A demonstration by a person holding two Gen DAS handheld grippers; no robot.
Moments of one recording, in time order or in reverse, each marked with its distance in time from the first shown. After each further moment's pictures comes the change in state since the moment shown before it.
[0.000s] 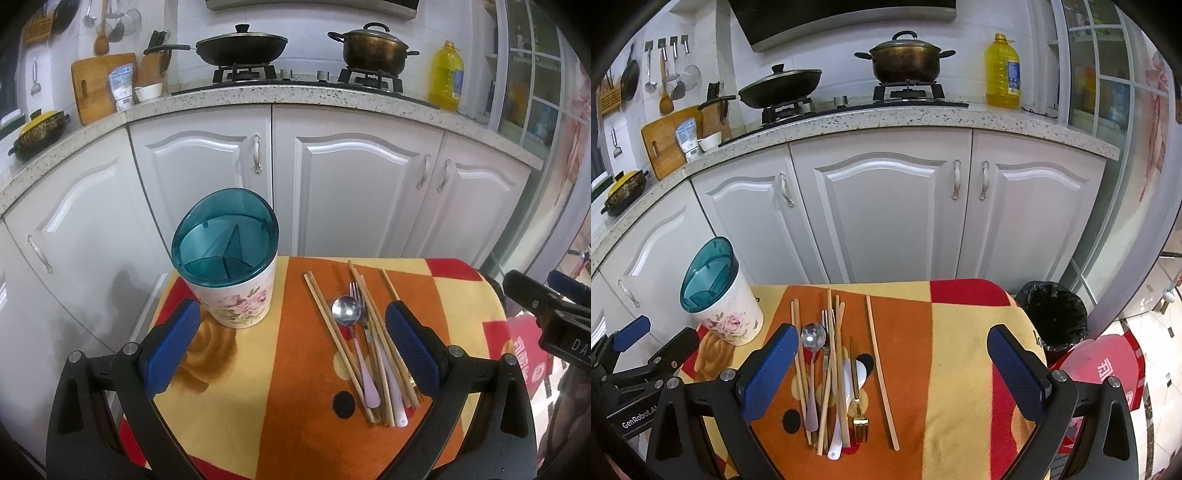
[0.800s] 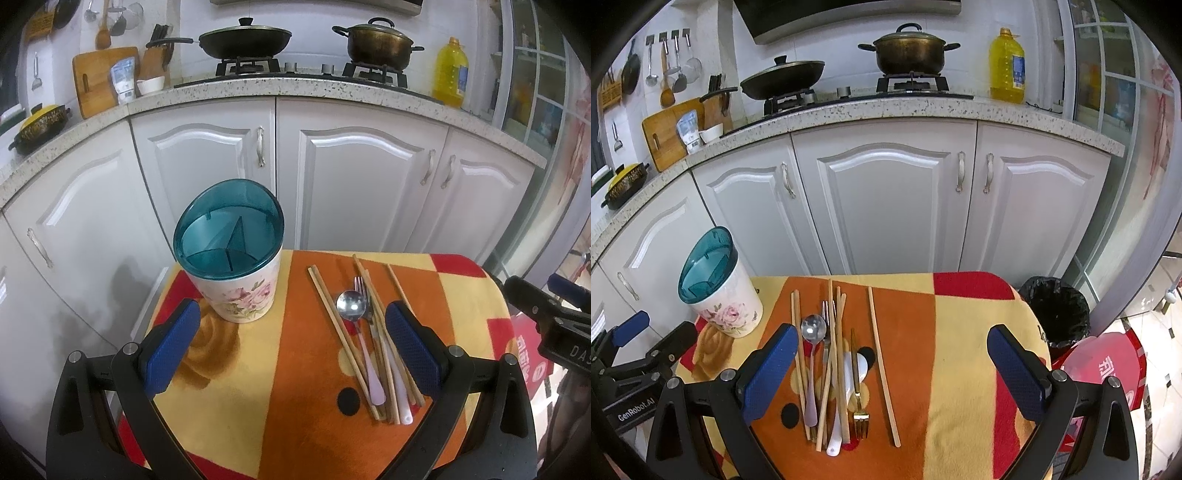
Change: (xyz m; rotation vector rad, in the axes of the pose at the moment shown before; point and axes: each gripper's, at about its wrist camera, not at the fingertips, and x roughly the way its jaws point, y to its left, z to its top) left arm 0.009 0.005 -0.004 -0.010 0.027 0.009; right arm 0.014 0.000 -0.007 -0.006 0.042 0.005
